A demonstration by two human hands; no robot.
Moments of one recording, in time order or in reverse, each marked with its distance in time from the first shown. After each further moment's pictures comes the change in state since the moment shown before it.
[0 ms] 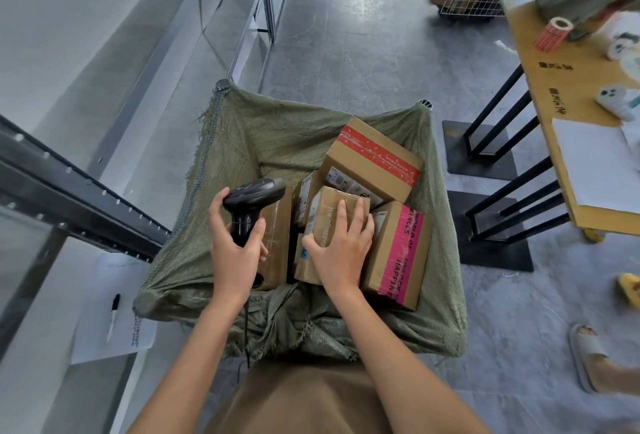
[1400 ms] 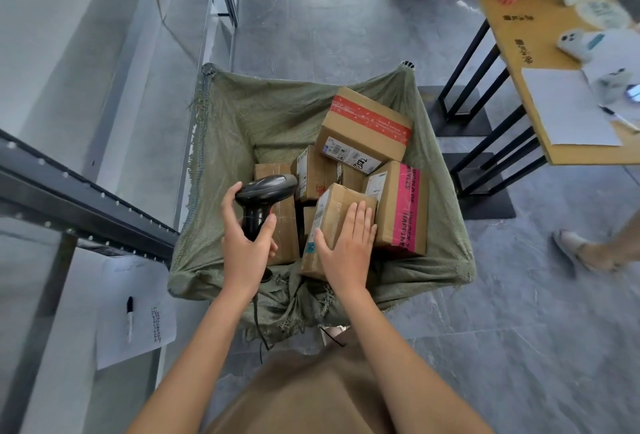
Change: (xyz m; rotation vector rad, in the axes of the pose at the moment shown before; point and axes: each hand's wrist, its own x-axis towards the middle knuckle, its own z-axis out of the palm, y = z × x) left_hand -0.018 -0.002 -0.039 -0.017 -0.220 -0.047; right_hand -0.069 -0.001 0.014 -0.021 -0.016 0.132
